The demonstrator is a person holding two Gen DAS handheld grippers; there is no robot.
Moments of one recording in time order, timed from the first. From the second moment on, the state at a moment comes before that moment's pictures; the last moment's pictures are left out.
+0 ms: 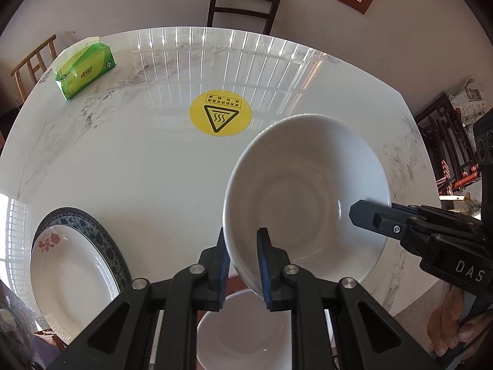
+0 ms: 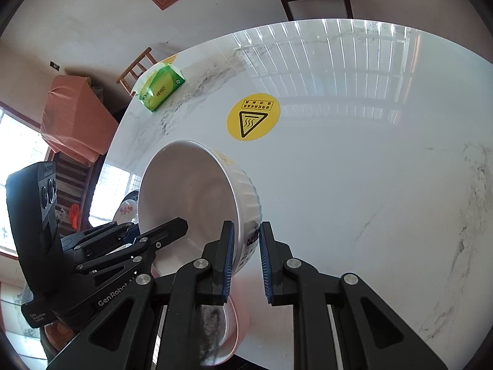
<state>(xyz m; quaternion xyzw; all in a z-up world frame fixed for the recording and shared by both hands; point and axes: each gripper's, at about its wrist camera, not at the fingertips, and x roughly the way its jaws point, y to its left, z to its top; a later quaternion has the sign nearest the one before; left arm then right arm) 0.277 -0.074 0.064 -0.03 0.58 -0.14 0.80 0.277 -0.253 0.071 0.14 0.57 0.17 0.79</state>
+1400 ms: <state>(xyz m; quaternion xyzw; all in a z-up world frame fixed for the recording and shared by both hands) 0.147 -0.038 0.083 -0.02 0.58 -0.14 0.80 0.157 -0.212 0.093 0.11 0.56 0.18 0.80</state>
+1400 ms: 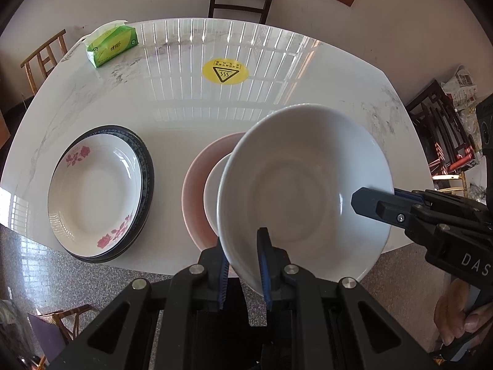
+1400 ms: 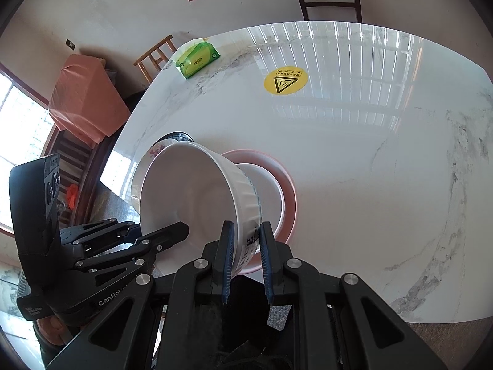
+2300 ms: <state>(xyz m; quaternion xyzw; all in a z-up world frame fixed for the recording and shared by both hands) 0.153 -0.033 0.063 -0.03 0.59 -0.14 0.79 0.160 -0.210 0.068 0.13 0.57 0.18 0.79</state>
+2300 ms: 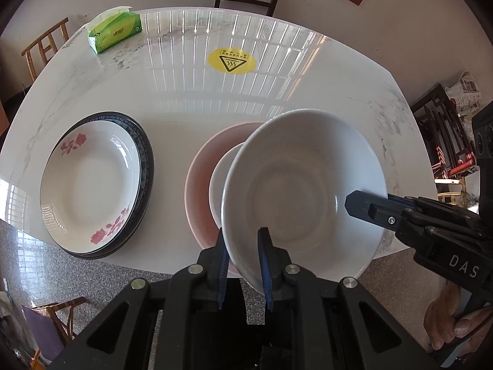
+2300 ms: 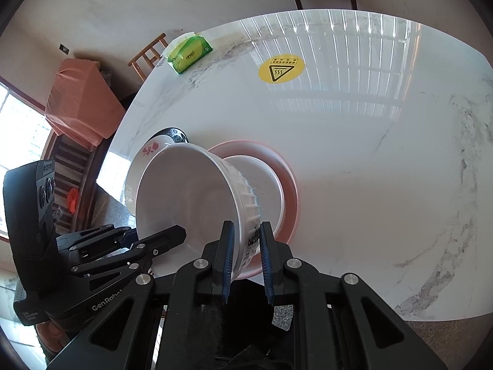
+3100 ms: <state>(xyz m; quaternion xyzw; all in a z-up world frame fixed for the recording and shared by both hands) 0.165 -0.037 0.047 0.00 0.58 -0.13 0.81 0.169 -0.212 0.053 0.13 0.58 0.17 0.79</state>
